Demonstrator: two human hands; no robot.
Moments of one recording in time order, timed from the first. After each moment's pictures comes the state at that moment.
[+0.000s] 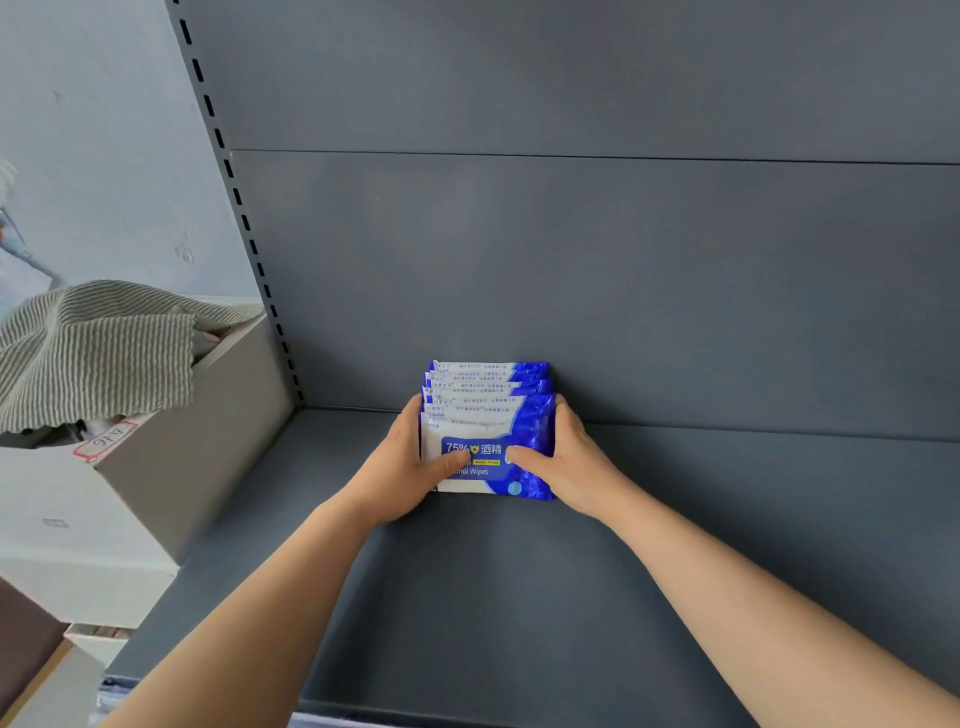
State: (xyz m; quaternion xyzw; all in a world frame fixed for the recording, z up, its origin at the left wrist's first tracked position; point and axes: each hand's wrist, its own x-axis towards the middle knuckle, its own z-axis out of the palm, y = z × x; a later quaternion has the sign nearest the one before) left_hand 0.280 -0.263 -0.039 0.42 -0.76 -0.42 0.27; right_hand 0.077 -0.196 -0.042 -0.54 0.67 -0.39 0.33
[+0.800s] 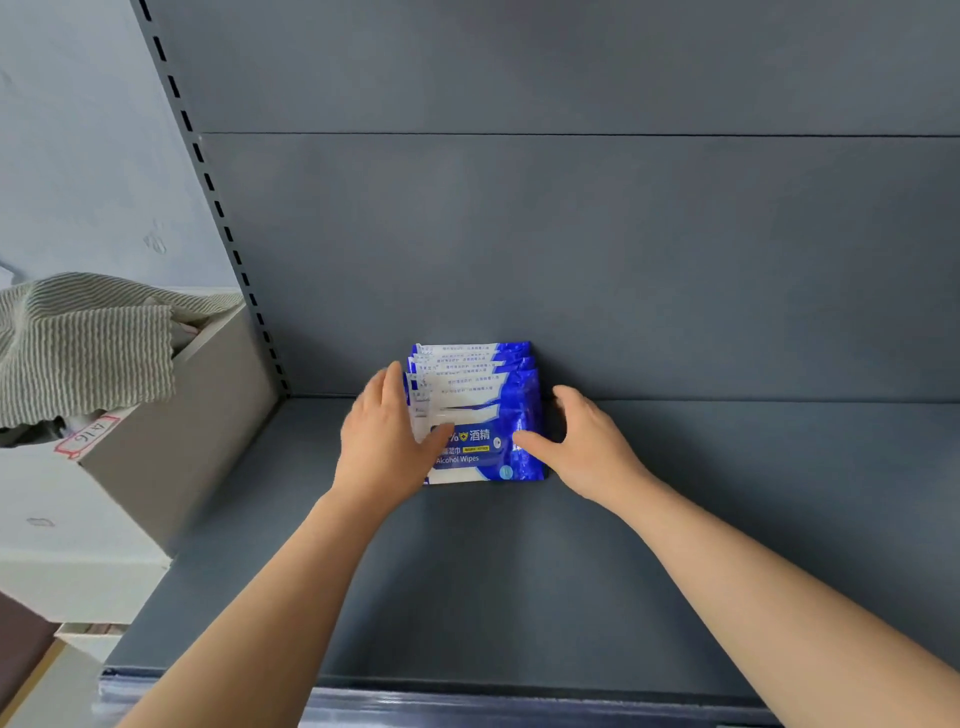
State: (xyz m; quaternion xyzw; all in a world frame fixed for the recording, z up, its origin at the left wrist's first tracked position) left_hand 0.275 -0.240 -0.024 0.52 -0.79 -0.14 0.28; right_hand 0.076 -0.163 -0.027 -0.55 0.76 -0.31 0.17
